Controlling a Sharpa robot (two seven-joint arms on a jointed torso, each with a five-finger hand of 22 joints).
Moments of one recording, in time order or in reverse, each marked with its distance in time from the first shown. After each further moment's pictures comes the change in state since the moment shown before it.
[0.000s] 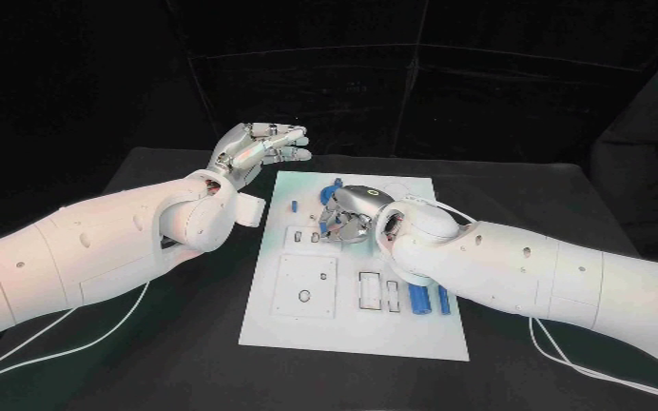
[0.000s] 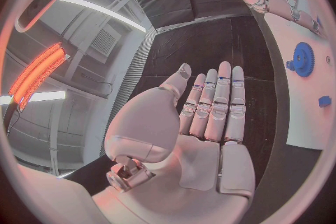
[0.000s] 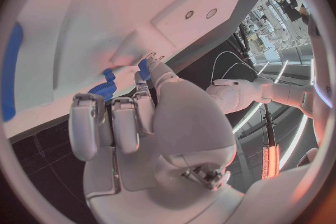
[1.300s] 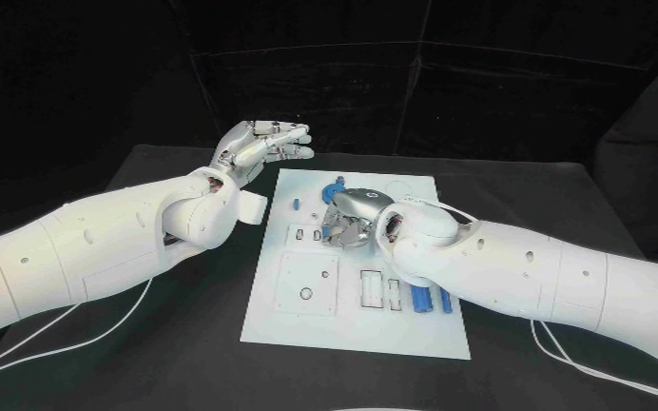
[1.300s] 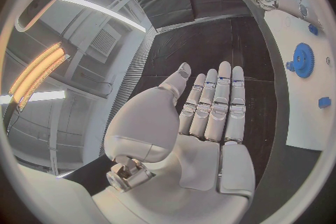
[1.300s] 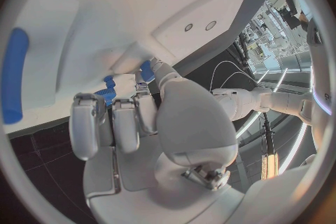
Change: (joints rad) left arm 0.000 0.000 0.000 0.000 0.001 0.003 -0.001; left_hand -0.008 -0.008 0.006 -0.006 0.000 0.000 0.000 0.000 0.000 0.000 0.000 0.000 0.000 0.000 0.000 0.000 0.000 0.000 0.000 0.000 0.000 -0.001; right arm -0.005 -0.004 0.004 0.019 -0.065 0.061 -0.027; right_hand -0.056 -0.051 0.018 0.012 0.000 -0.001 -0.001 -0.009 -0.004 -0.011 0.004 -0.016 0.000 0.000 0.000 0.000 0.000 0.000 0.000 0.000 0.000 0.000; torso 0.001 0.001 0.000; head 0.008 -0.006
